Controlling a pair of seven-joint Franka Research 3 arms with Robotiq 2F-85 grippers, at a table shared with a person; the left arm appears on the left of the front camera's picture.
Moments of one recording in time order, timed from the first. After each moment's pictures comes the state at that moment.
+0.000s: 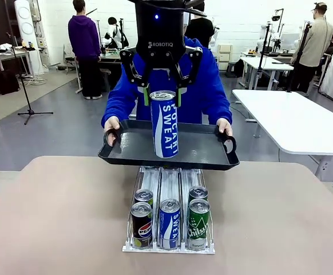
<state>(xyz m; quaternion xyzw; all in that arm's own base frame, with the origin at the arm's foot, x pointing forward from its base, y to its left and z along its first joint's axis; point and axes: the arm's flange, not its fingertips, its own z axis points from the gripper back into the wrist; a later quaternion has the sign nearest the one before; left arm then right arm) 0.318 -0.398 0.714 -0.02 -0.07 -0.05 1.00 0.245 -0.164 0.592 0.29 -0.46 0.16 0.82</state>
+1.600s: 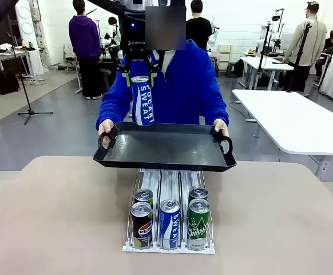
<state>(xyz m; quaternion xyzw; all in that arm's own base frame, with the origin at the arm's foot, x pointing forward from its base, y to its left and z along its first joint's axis) 0.509 -0.327 0.702 -0.01 -0.08 -0.03 1.00 0.245 -0.164 0.592 0.29 -0.46 0.16 0.82</state>
